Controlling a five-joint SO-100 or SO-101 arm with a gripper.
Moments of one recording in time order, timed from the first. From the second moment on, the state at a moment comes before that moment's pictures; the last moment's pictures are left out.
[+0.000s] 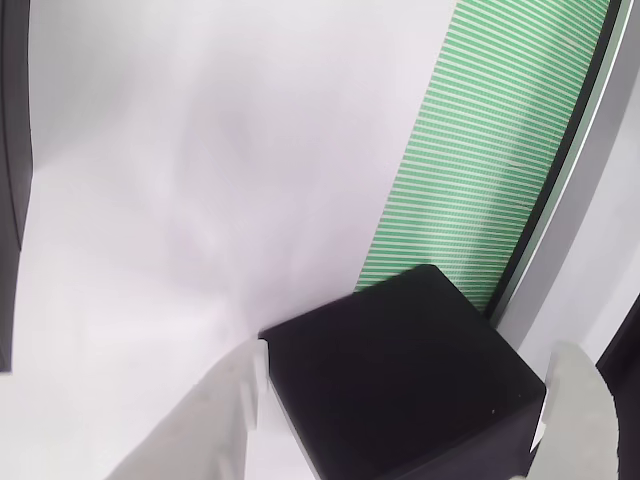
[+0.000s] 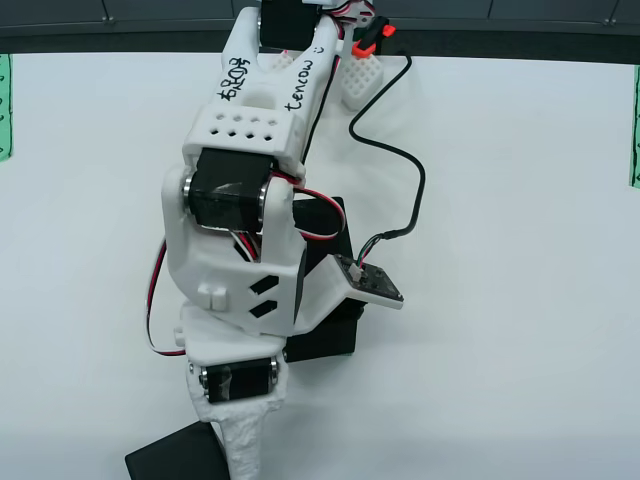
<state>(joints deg) 4.8 37.4 31.3 74.4 -25.3</state>
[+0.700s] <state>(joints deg) 12.0 37.4 29.2 82.9 -27.2</state>
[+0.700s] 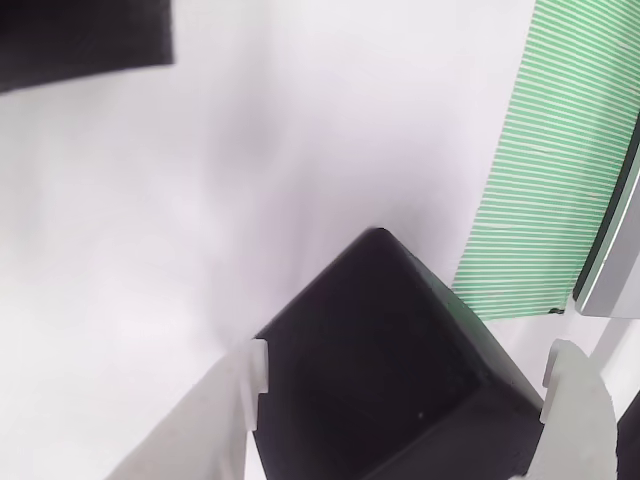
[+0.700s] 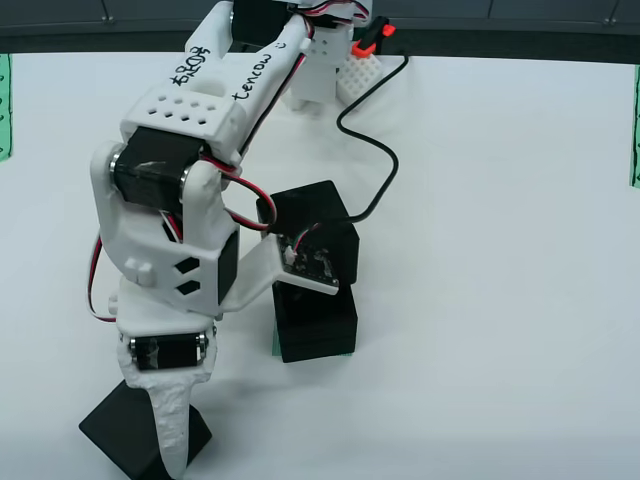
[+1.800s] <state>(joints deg) 19.9 41.7 17.3 90.2 -27.2</state>
